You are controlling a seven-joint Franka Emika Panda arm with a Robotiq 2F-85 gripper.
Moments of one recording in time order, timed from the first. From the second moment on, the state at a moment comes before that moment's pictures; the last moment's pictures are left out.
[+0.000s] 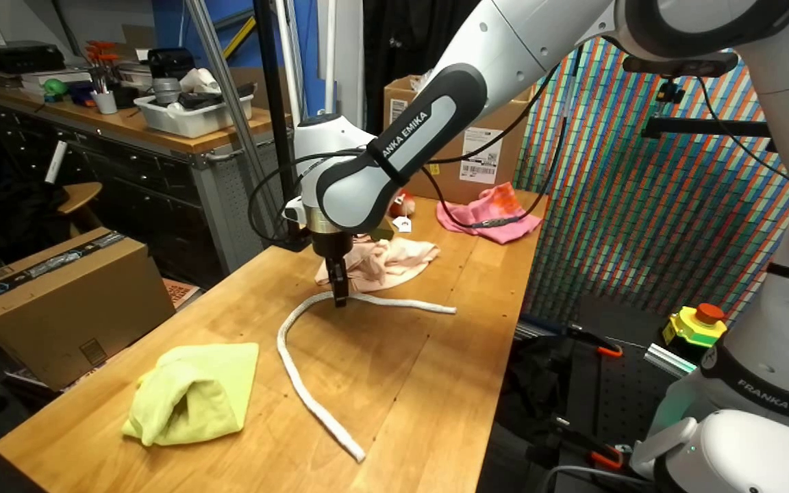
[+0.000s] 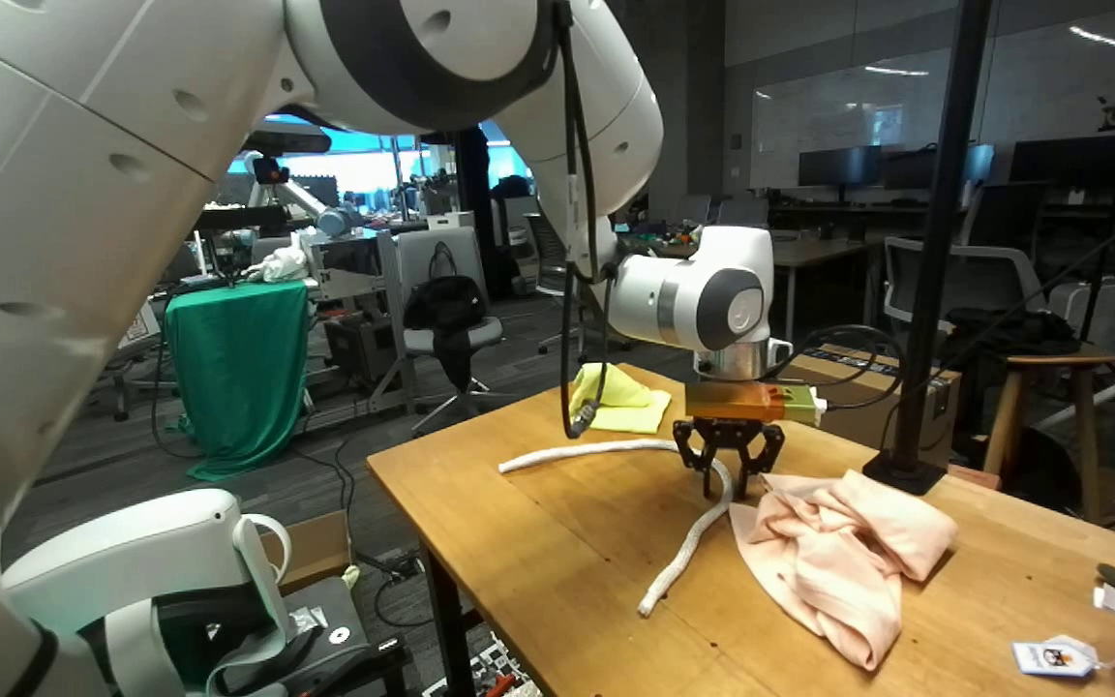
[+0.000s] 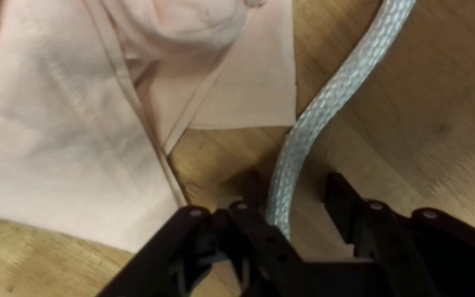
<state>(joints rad) 0.02 0.68 0.14 -1.73 -0.15 2.38 -0.59</state>
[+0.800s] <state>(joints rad) 0.02 0.68 0.14 -1.72 -0.18 2.38 -0.58</state>
